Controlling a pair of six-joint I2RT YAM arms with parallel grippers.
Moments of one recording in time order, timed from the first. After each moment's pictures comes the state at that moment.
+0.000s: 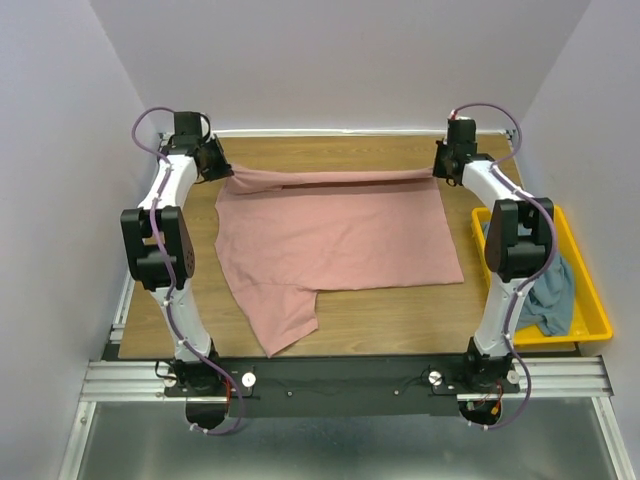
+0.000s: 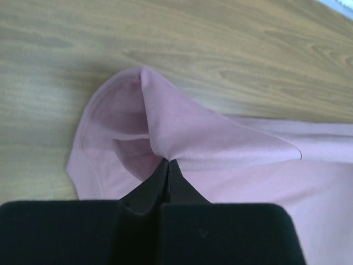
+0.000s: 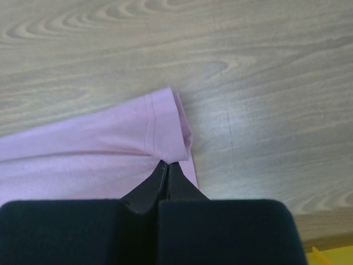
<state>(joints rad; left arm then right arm) 0.08 2.01 1.73 -0.51 0.26 -0.37 0.06 2.05 1.61 -0.26 0.14 0.13</state>
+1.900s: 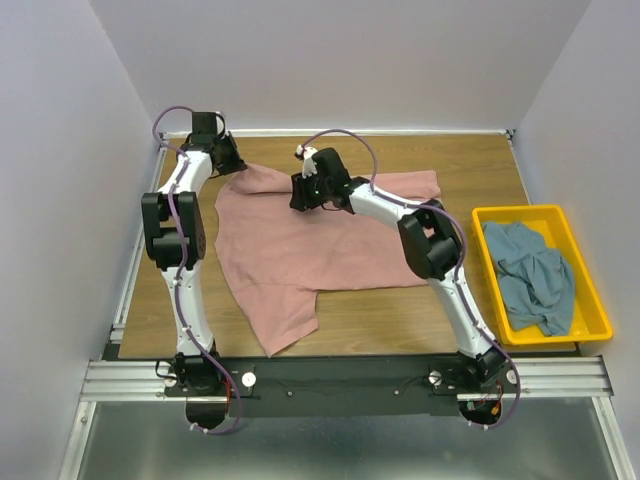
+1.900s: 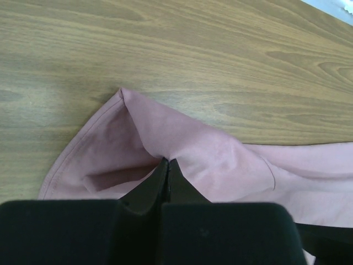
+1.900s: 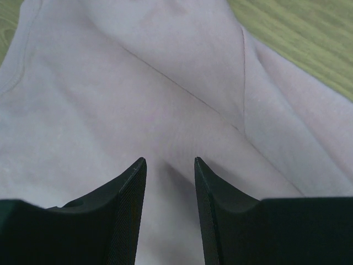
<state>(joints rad) 0.04 2.24 1.87 -0.40 0.28 -0.39 0.63 2.44 1.95 -0.12 -0.28 0.17</state>
